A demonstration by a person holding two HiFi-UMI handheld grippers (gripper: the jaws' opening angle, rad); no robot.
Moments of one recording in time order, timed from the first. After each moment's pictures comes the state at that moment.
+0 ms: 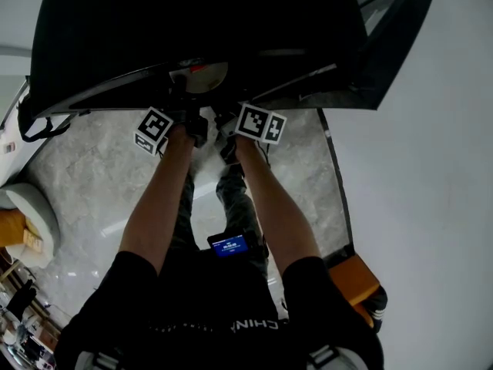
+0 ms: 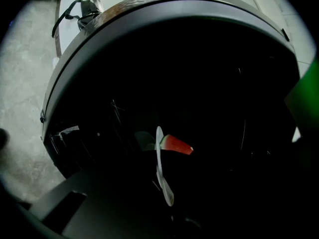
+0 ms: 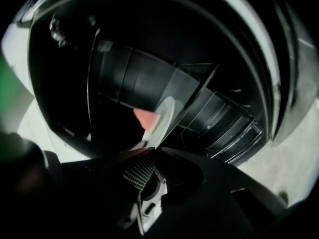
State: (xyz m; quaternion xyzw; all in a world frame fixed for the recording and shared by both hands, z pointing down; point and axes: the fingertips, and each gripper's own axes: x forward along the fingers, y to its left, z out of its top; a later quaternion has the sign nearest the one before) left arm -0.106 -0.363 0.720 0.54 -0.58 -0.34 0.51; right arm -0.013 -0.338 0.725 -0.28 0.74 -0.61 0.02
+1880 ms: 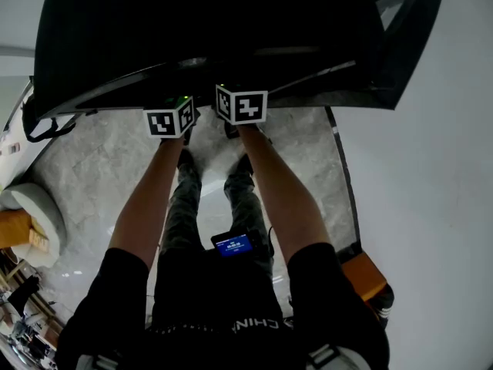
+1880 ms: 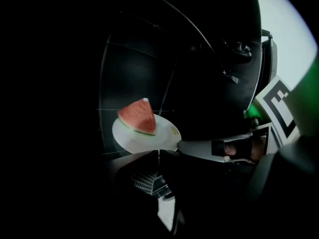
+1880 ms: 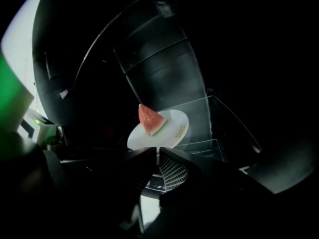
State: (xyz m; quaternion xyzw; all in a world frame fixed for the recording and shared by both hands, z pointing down) left arm -0.081 -0.372 0.727 0.75 -0.56 0.18 0.31; right arm -0.032 -0.395 0.728 -0.38 0.84 -0.34 -0.19
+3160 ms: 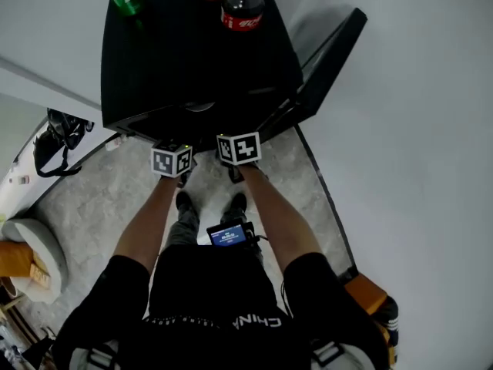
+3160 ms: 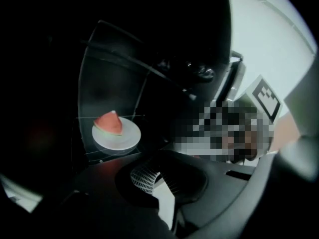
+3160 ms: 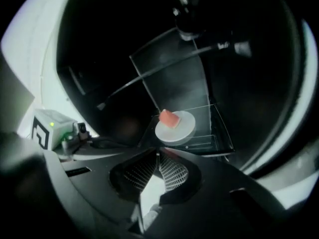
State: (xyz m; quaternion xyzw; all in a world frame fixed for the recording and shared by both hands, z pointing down) left arm -0.046 -0.317 0.640 0.82 -0.44 0.17 0.33; right arm -0.015 -0.333 0.635 -0.34 0.84 -0.34 -0.25
